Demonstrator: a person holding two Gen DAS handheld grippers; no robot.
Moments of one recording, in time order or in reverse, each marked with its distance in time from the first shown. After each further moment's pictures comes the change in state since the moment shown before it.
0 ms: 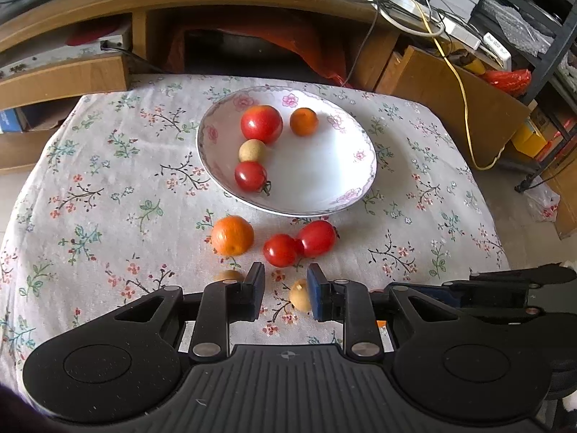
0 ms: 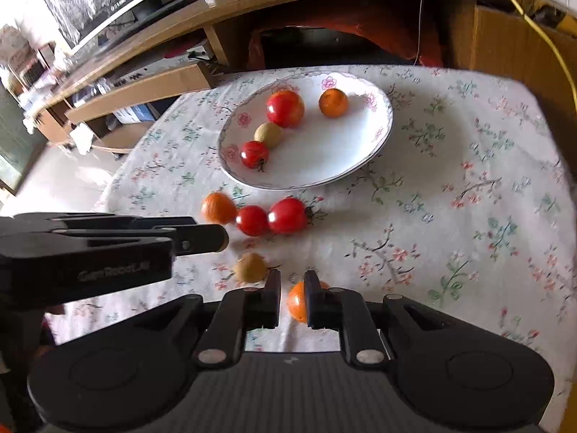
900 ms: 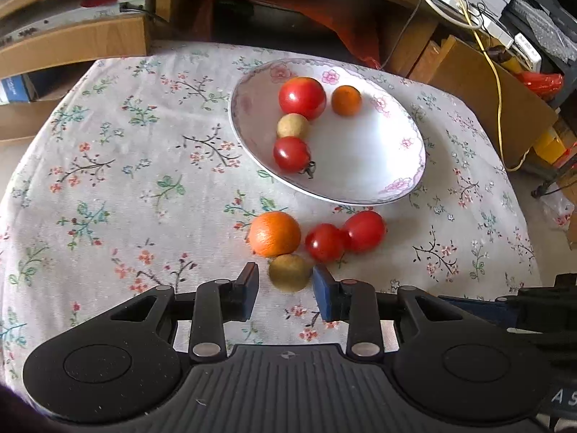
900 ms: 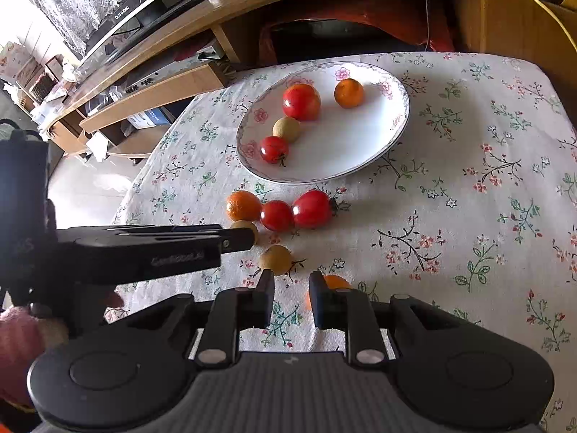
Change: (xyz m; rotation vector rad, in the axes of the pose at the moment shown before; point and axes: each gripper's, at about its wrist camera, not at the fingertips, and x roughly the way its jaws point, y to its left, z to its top) left arm 0.017 0.024 -0.002 -0.064 0.069 0.022; right arm 0.002 0.005 -0.001 0.027 0.016 0.053
